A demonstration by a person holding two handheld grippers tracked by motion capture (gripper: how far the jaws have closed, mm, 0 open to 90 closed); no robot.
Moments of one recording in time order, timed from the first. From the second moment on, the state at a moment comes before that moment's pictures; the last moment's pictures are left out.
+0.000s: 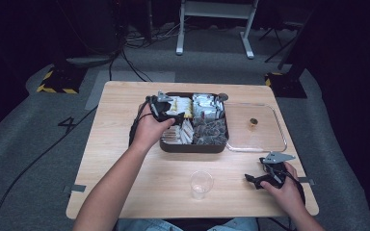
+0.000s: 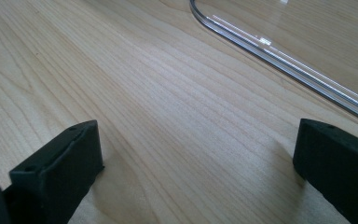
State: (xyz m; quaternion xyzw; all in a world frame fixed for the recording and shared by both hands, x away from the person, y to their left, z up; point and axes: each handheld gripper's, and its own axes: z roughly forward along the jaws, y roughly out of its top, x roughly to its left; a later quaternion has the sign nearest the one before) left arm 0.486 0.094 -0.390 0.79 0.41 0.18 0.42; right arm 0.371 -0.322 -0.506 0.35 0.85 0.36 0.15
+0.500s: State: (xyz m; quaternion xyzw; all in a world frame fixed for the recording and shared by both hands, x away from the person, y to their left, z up) left arm 0.529 0.078 -0.409 0.78 0.44 0.18 0.40; right arm 0.372 -0.322 -0.506 0.35 0.85 0.36 0.15
